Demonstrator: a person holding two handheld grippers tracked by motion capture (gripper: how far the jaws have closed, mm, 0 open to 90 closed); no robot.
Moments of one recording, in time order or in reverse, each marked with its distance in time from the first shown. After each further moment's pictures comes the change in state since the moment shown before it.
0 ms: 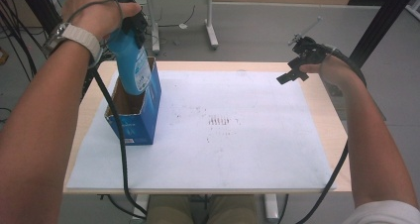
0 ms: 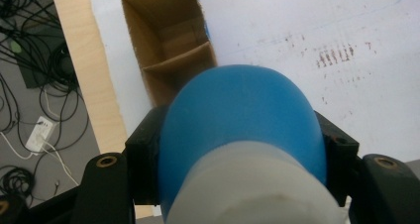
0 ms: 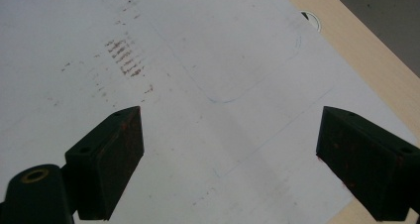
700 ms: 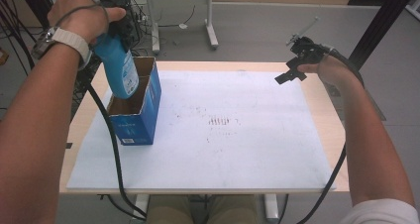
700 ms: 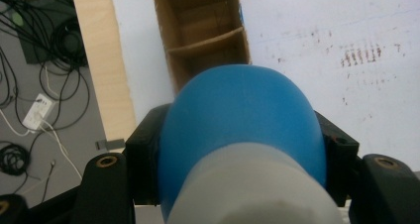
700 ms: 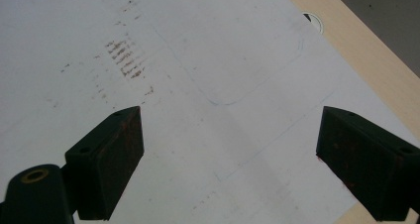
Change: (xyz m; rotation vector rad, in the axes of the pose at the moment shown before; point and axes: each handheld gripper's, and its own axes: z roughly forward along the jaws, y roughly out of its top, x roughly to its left) left arm 0.030 -0.002 0.016 0.030 0.006 -0.087; right arm 0.001 0.005 0.005 0.006 0.002 -0.009
